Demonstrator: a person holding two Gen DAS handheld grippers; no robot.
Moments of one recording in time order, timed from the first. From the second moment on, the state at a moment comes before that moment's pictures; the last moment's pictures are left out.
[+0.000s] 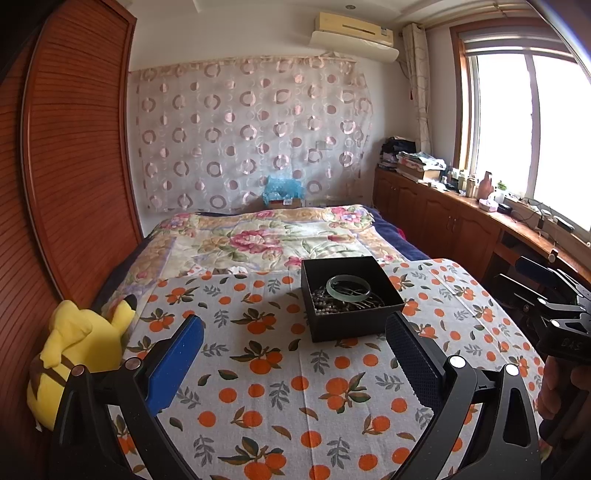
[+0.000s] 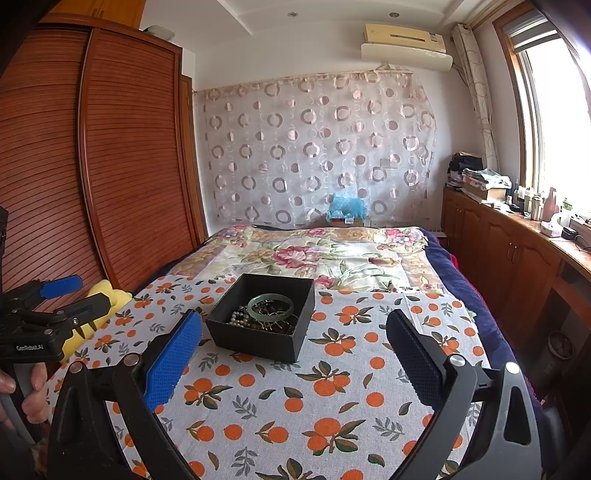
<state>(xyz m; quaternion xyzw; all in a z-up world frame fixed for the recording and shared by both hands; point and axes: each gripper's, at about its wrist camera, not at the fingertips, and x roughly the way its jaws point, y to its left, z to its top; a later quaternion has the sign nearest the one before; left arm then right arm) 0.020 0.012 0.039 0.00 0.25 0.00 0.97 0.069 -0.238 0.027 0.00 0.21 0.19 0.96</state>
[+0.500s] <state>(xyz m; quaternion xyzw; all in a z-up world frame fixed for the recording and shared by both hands) 0.019 0.007 0.045 0.00 0.24 0.00 0.97 0.069 -0.239 0.026 0.00 0.21 0.19 0.96</state>
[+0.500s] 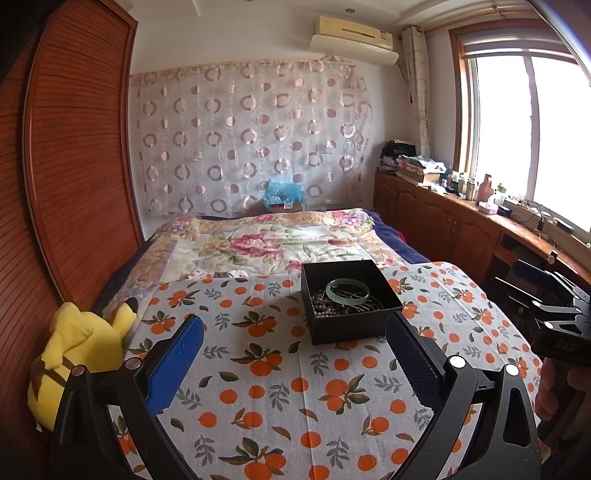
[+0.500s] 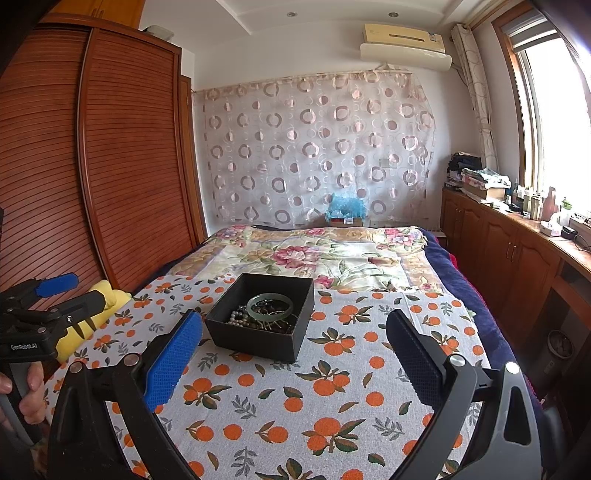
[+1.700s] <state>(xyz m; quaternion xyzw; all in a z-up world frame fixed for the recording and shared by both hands) 0.018 0.007 0.042 0.00 0.24 0.00 0.97 0.067 -0.243 0.026 0.00 0.21 0.19 0.96</state>
